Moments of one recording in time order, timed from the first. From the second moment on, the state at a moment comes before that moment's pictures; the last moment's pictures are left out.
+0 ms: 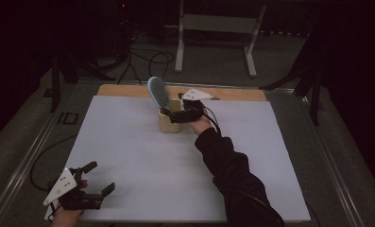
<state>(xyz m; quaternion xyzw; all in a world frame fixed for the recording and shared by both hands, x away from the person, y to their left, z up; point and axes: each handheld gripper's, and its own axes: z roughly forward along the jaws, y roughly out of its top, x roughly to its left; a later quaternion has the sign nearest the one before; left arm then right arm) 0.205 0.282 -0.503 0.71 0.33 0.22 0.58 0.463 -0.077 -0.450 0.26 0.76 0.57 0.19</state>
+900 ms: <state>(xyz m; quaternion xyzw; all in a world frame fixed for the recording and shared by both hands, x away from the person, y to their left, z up) 0.205 0.280 -0.502 0.71 0.33 0.23 0.58 0.438 -0.121 -0.459 0.28 0.75 0.56 0.19</state>
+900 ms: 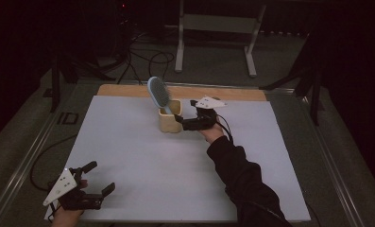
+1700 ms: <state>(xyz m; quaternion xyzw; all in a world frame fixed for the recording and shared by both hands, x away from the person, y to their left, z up) 0.205 0.280 -0.502 0.71 0.33 0.23 0.58 0.399 -0.172 -0.483 0.28 0.77 0.55 0.16</state>
